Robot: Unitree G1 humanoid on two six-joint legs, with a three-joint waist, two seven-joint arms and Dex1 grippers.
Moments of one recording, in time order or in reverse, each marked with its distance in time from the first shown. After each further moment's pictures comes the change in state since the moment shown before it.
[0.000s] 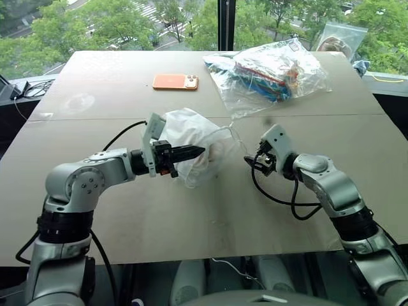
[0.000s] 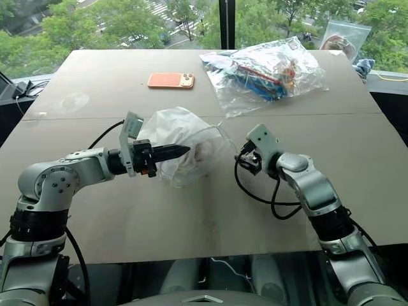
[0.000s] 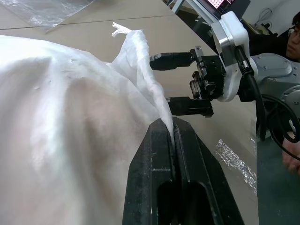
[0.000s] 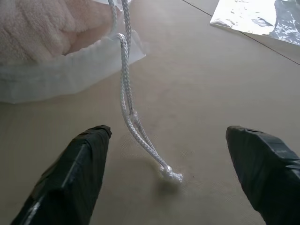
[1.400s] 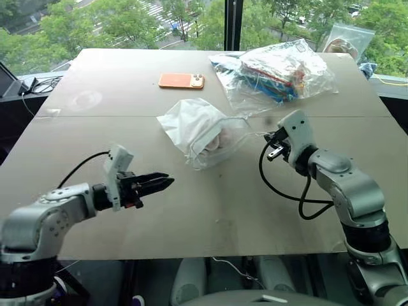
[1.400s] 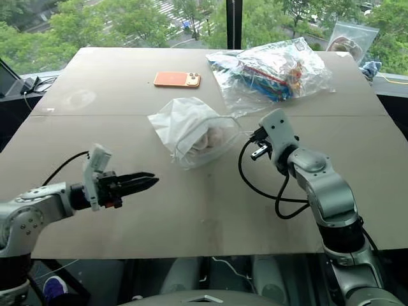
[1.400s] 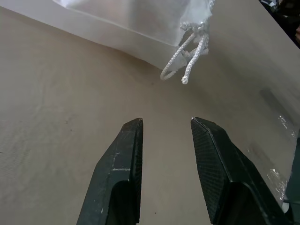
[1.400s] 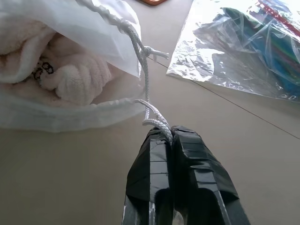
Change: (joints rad) left arm 0.417 0.016 0.181 -0.190 0.210 -0.095 -0.091; right arm 0.037 0.017 -0.148 -0.316 -0.030 0.225 -0.095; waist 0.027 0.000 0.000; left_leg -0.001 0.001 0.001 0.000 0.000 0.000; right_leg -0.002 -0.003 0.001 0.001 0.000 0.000
